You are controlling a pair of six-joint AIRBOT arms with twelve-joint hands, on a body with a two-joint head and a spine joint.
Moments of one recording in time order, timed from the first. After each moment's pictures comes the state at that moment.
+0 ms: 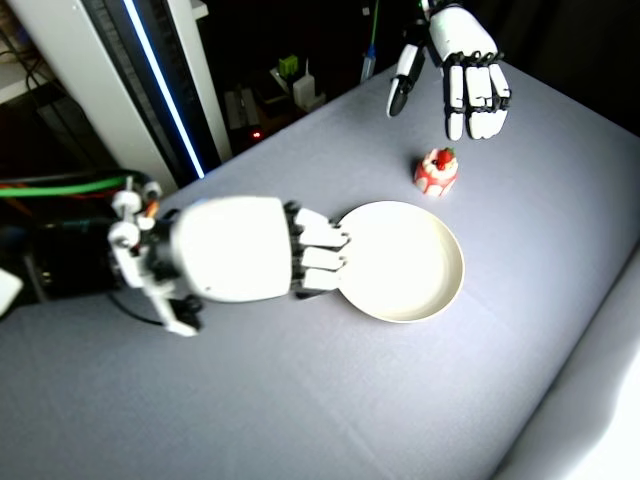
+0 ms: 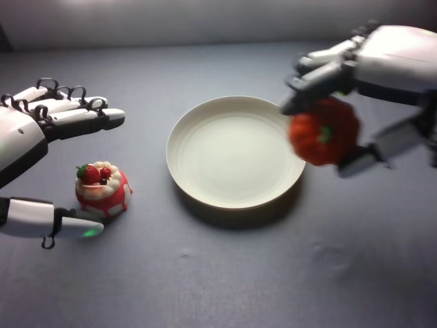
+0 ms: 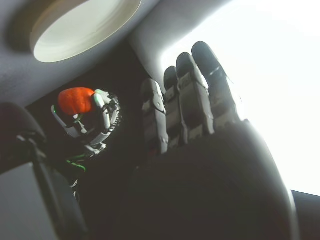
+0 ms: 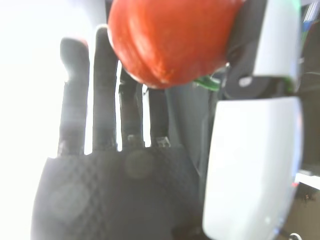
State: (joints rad) left arm 1.01 -0.81 1.03 -0.12 -1.11 0.71; right arm -0.47 -1.17 1.45 -0.66 0.77 -0.19
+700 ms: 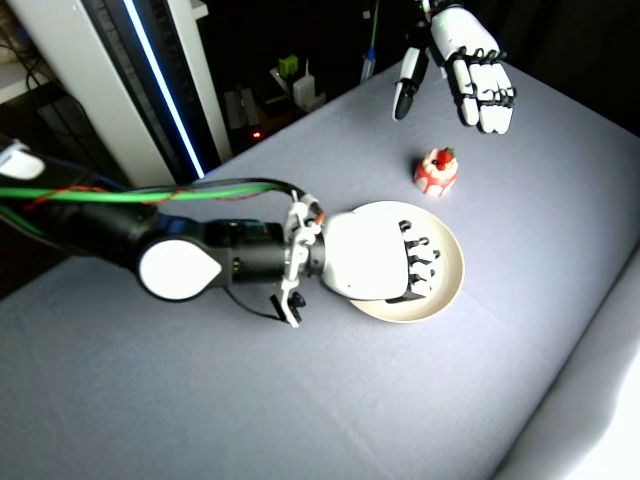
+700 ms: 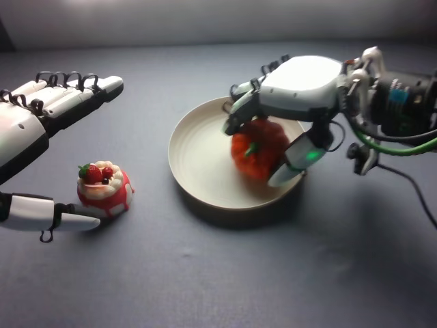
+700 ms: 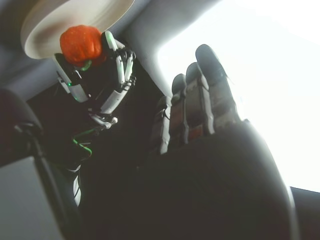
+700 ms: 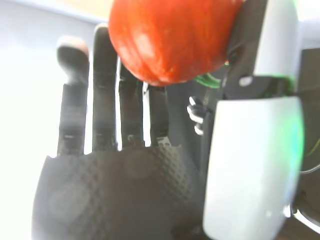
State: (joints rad) left arm 1.00 -0.82 1.04 -0.14 -1.12 0.71; right arm -0.41 -1.48 1.67 -0.71 0.51 -0.18
